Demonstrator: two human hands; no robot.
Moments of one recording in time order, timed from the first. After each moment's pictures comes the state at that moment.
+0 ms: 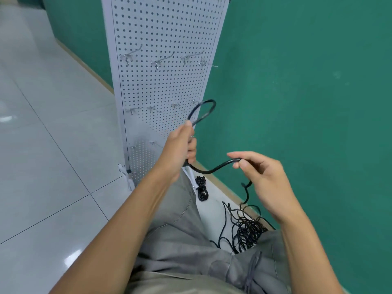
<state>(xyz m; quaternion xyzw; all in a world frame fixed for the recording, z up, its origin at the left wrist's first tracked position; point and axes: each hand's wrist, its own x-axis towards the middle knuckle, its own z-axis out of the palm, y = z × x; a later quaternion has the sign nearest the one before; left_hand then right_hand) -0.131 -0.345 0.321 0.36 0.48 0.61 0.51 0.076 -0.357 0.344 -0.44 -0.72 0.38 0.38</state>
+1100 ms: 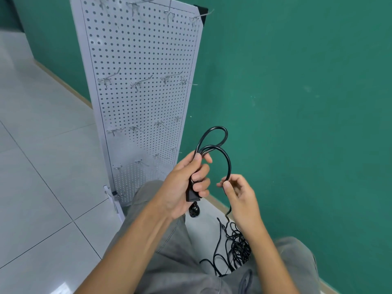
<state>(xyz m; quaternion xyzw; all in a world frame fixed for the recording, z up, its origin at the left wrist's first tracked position) -0.094 -0.352 0.320 0.33 0.21 0.58 0.72 0.078 -0.336 0.284 -0.51 -0.60 0.40 0.47</state>
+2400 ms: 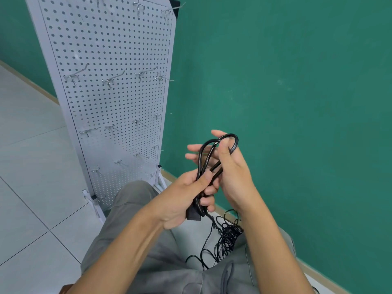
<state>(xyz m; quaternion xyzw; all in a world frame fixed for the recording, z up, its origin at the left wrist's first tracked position) -0.054 -0.365 0.318 0.42 0.21 0.46 0.75 0.065 -0.349 0.377 -0.38 -0.56 0.55 0.50</state>
